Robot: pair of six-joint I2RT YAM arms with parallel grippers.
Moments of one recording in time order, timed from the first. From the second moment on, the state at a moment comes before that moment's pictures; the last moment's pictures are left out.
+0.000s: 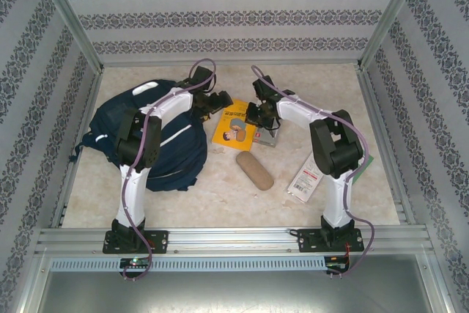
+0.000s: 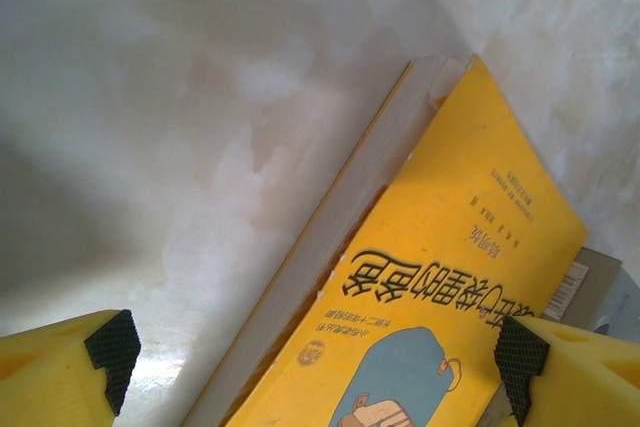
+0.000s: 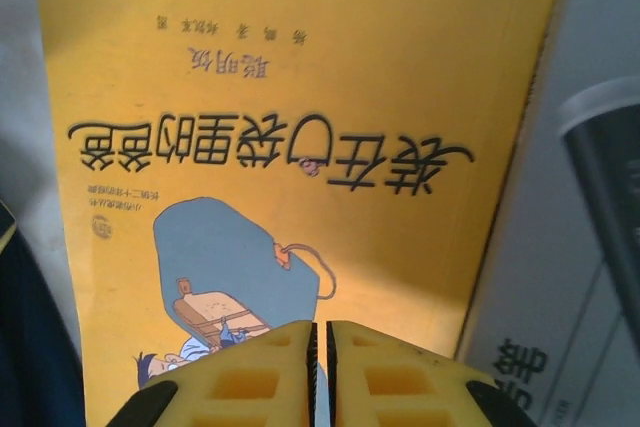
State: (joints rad) left arm -0.35 2.18 1.71 -0.60 0.25 -0.84; right arm 0.40 2.04 1.47 -0.56 -0.23 0.70
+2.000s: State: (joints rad) left arm -0.48 2.18 1.65 -0.68 0.22 -0.74; right arm 0.27 1.93 1.13 -0.22 -0.50 0.69
